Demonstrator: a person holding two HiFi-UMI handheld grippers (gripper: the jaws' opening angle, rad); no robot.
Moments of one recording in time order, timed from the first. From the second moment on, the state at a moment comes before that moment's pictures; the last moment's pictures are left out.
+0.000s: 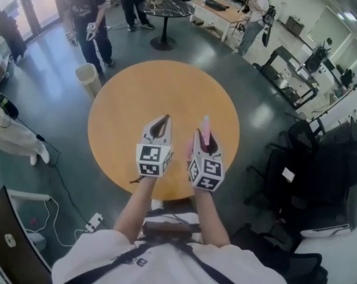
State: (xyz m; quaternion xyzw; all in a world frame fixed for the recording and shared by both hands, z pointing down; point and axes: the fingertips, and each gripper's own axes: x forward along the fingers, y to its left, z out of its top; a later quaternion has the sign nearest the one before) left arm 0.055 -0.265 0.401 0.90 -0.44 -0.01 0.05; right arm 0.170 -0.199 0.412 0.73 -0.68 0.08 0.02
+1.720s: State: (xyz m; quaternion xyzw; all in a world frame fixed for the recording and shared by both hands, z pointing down) left arm 0.070 -0.405 0.593 0.85 -0.46 0.15 0.21; right arm 0.201 -0.469 0.555 0.68 -0.71 0.15 0.11
